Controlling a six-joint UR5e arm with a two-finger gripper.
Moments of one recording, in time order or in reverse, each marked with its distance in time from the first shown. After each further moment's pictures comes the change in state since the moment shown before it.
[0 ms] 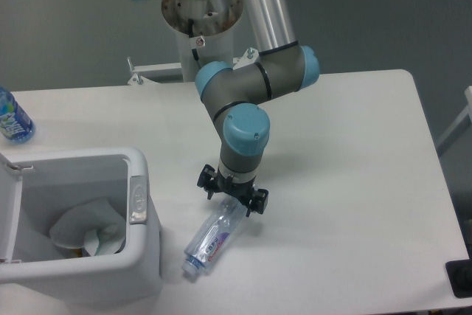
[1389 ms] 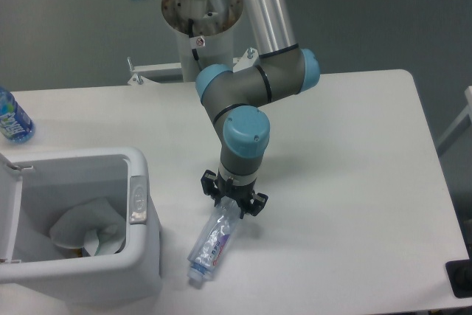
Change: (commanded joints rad) arm 0.002 0.009 0.014 0.002 0.000 0.002
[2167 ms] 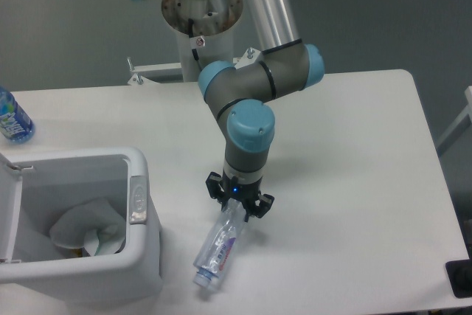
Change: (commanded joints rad) arm 0.057 0.044 0.075 0.037 -0.024 -0.003
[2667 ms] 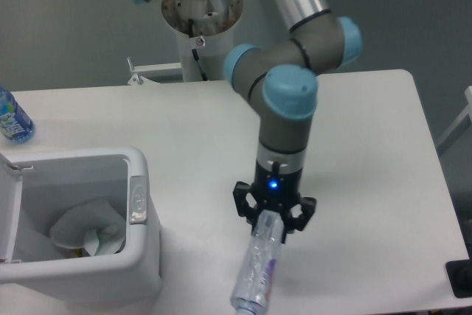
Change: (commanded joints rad) arm 0.041 0.055 0.322 0.012 -0.212 -0.287
